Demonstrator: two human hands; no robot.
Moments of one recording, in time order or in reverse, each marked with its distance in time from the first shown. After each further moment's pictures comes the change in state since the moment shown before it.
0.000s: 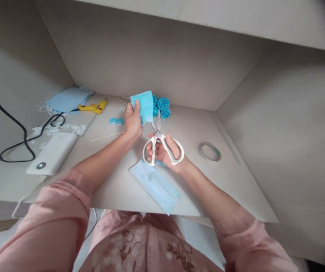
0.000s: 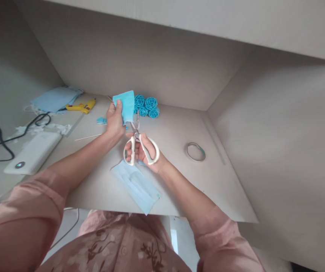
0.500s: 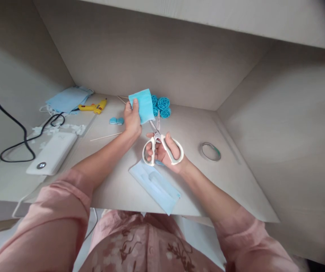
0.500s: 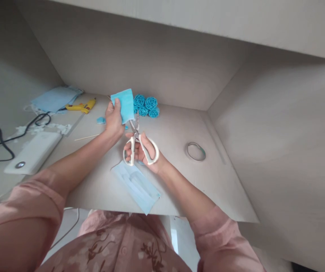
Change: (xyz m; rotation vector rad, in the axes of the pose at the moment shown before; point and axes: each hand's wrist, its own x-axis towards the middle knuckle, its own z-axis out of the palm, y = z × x) left_hand 0.005 0.000 -0.001 0.039 0.029 0.025; right_hand 0.000 0.000 0.000 0.042 -0.013 0.010
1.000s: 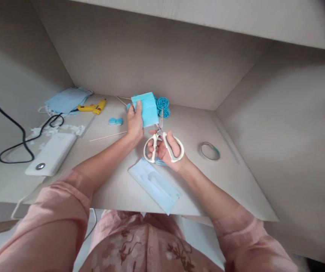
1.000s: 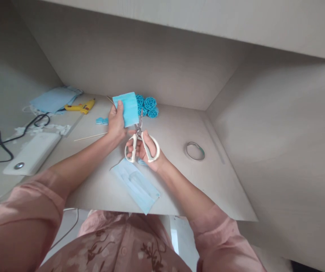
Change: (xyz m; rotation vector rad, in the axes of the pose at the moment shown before) left_hand -0.019 0.002 0.006 -0.002 -0.068 -0.096; right_hand 0.002 -0.003 0.003 0.050 0.133 -0.035
